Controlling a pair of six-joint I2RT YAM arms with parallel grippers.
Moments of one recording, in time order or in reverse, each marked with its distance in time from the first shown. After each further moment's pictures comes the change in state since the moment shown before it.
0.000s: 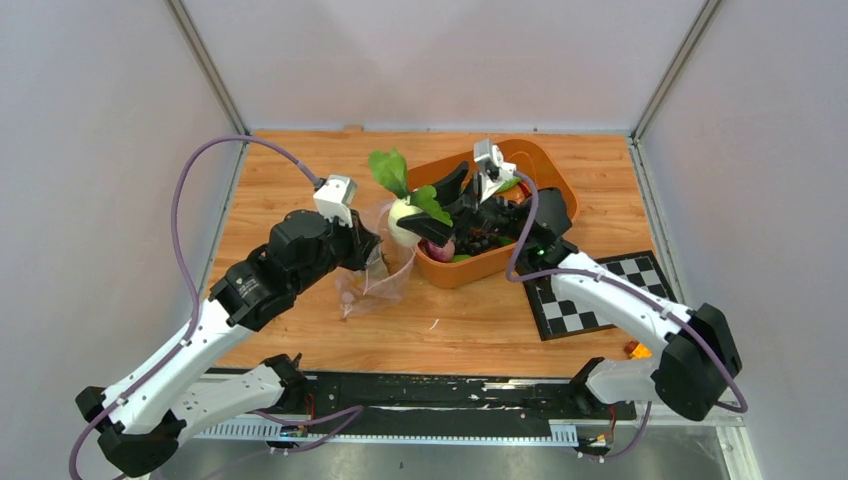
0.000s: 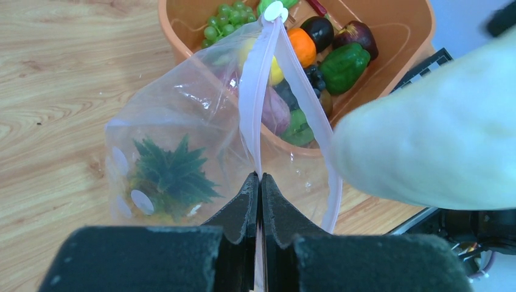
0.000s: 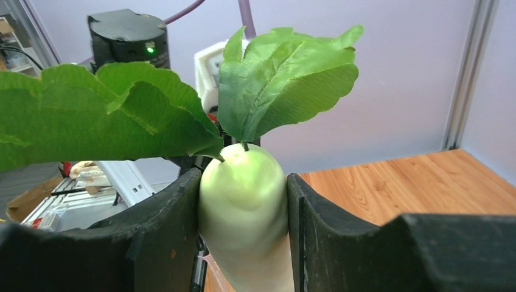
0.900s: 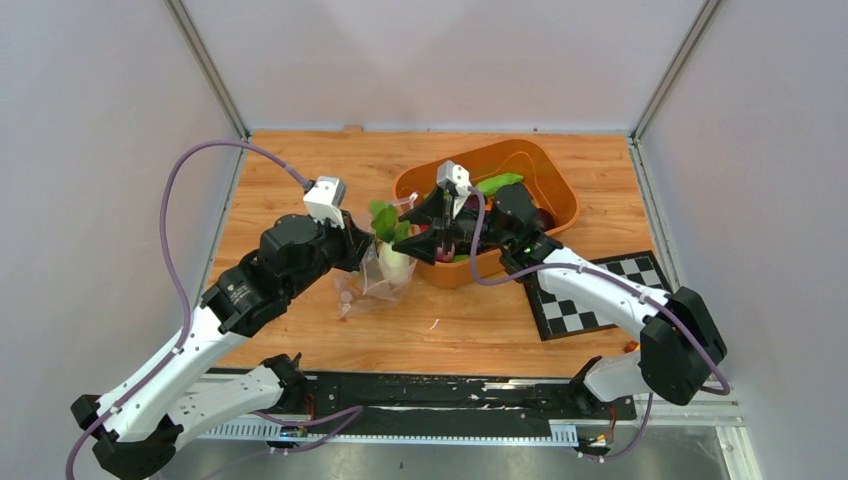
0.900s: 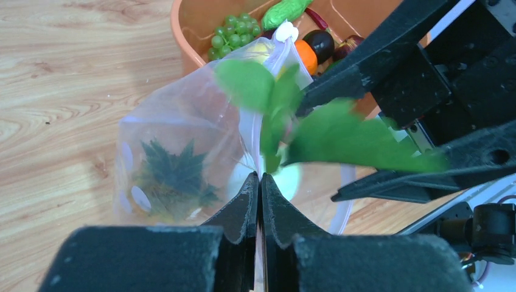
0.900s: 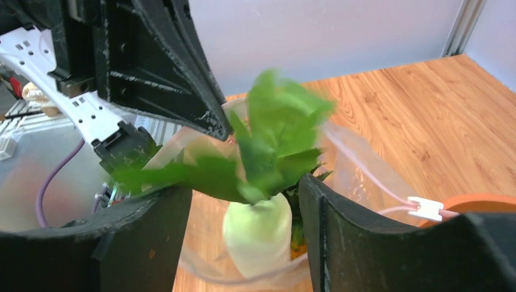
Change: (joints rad) left arm 0.000 -0.048 -0.009 0.000 -0.031 -0.020; right arm 0.005 0.138 -0.016 -0.196 -0.058 -0.235
